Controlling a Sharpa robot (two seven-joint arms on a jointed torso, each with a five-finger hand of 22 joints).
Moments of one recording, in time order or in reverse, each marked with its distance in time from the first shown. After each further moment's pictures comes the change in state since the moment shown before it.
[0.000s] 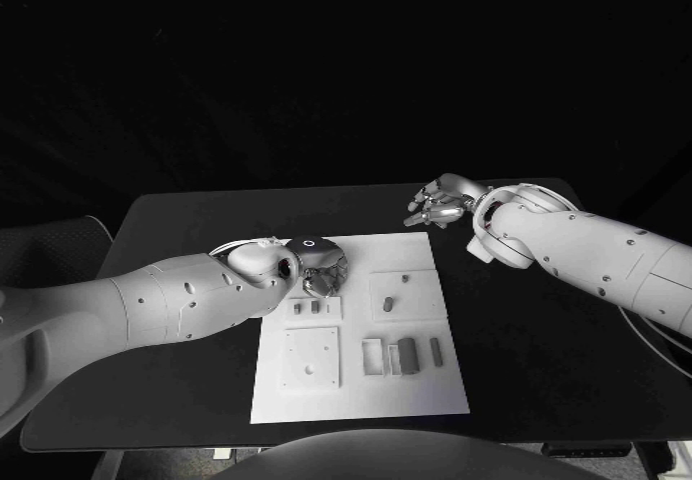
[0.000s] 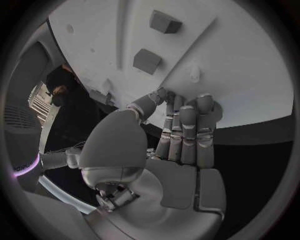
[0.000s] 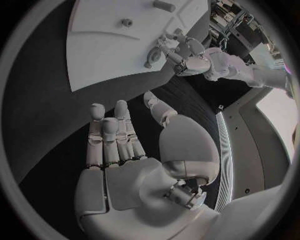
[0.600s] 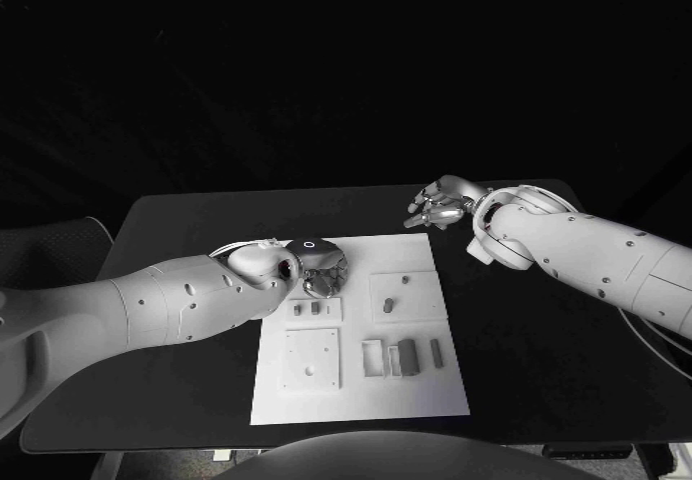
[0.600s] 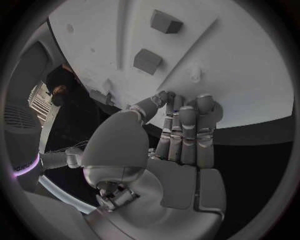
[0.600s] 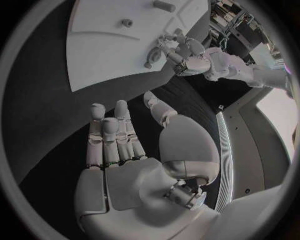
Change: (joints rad) left arm -0.001 0.000 0.000 0.001 0.002 -0.001 0.000; left_hand 0.007 0.053 0.014 -0.003 -0.001 0.023 -0.009 0.005 0.007 0.018 -0.007 0.000 0.005 0.006 -0.005 0.008 -0.005 0.000 0.002 0.002 0.010 0.000; right arm -0.001 0.001 0.000 -0.002 0.000 0.001 -0.001; right_hand 0.000 0.000 0.000 0.000 0.000 -0.001 0.004 0.000 0.000 0.000 0.000 0.000 0.000 0.002 -0.002 0.000 0.000 0.009 0.000 0.000 0.000 0.000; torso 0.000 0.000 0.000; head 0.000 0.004
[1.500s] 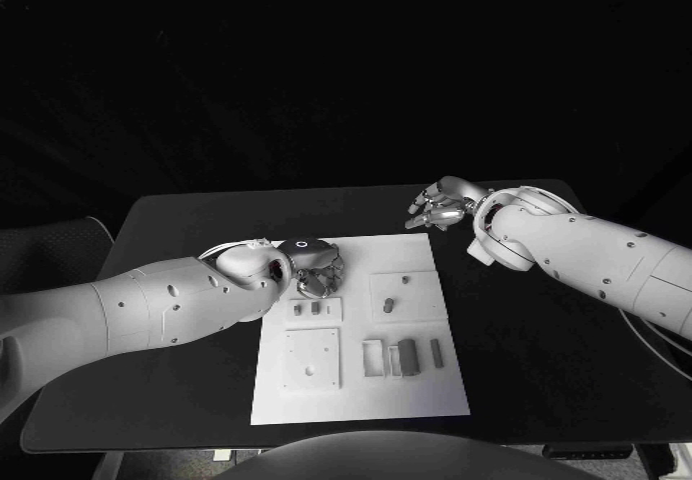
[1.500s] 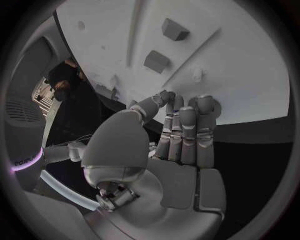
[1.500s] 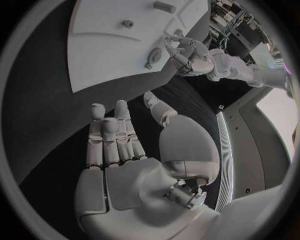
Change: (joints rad) left arm -0.003 -0.063 0.025 0.071 0.022 -0.006 0.012; left_hand 0.010 0.007 0.005 -0.027 -0.006 0.017 -0.003 0.006 0.005 0.022 -0.006 -0.004 0.004 0.007 -0.004 0.007 -0.003 -0.001 0.009 -0.005 0.006 0.000; right arm -0.003 -0.002 0.000 0.001 0.000 0.001 0.000; right_hand 0.000 0.000 0.000 0.000 0.000 0.000 -0.002 0.000 0.000 0.000 0.000 0.000 -0.001 0.003 0.003 0.000 0.000 -0.001 0.000 0.000 0.000 0.000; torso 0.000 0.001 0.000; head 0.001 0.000
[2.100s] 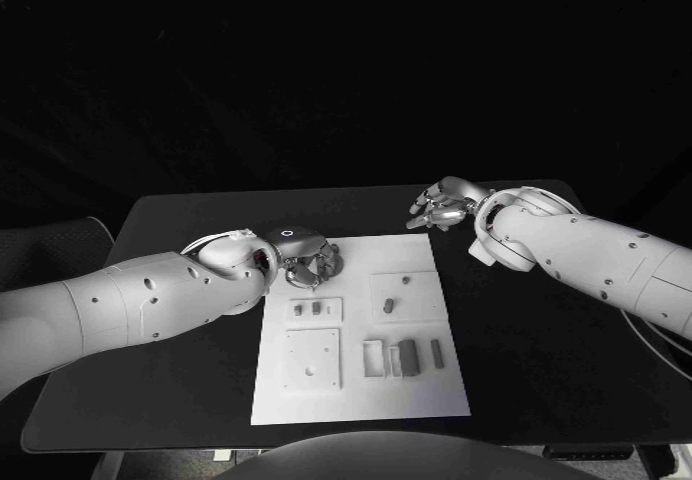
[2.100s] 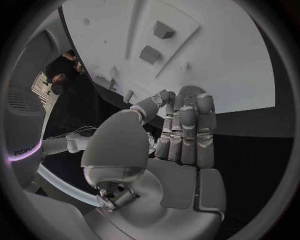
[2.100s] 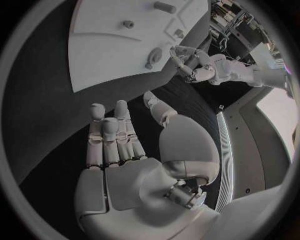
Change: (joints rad) left arm 0.005 -0.072 0.044 0.044 0.037 -0.001 -0.001; left_hand 0.000 0.000 0.000 0.000 -0.002 0.002 -0.003 0.002 0.001 0.006 0.000 -0.001 0.001 0.005 -0.002 0.000 -0.001 0.000 -0.002 -0.002 0.004 0.000; right arm 0.000 -0.003 0.000 0.001 0.000 0.000 0.000; right_hand 0.000 0.000 0.003 -0.003 0.000 0.000 -0.003 0.000 0.000 0.000 0.000 0.000 -0.001 -0.006 0.000 0.000 -0.001 -0.004 0.000 0.000 0.000 0.000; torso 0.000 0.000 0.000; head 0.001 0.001
